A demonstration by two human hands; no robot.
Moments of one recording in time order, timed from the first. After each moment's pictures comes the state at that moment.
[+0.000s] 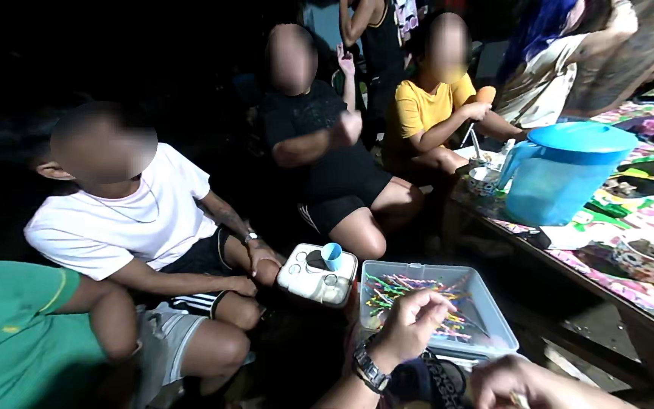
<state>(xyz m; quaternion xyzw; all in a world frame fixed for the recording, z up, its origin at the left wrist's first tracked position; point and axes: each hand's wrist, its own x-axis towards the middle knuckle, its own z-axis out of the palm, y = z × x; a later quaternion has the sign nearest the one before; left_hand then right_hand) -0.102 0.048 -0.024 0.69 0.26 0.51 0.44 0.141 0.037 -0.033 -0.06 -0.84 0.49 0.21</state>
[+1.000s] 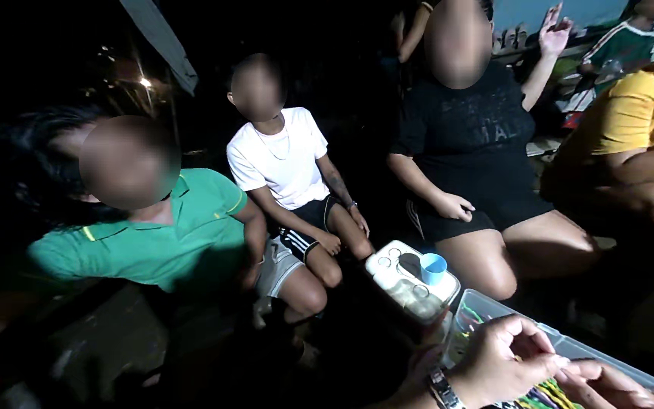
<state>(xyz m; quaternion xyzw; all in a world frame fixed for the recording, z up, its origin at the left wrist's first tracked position) -0.124 0.049 -0.012 0.58 0.38 0.63 0.35 0.036 0.085 -0.024 -0.27 -0.63 0.58 0.45</state>
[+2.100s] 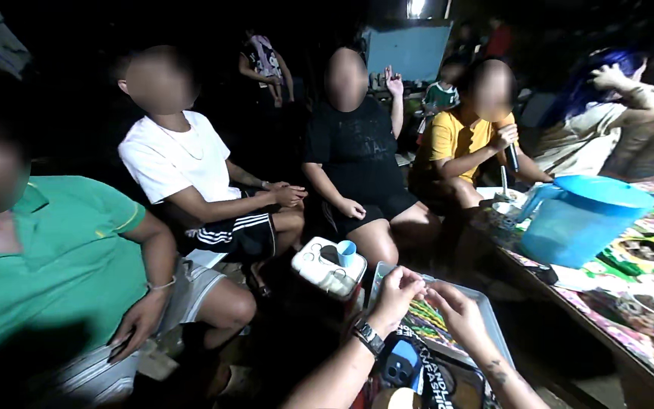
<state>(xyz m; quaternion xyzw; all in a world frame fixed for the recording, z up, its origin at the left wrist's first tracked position) -0.103 0.048 -0.016 0.46 0.41 0.62 0.49 0.053 0.078 -0.041 -0.38 -0.72 0.34 0.47</state>
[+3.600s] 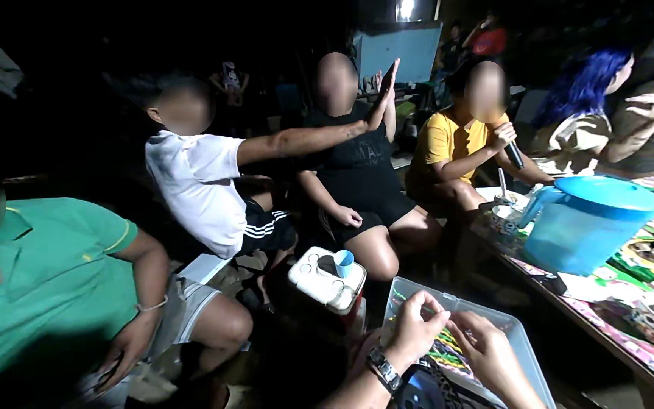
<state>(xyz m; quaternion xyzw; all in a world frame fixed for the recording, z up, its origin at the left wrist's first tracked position) -0.083 0.053 -0.026 0.58 0.43 0.55 0.42 0.079 0.064 -0.037 -0.42 -0.79 0.19 0.40</state>
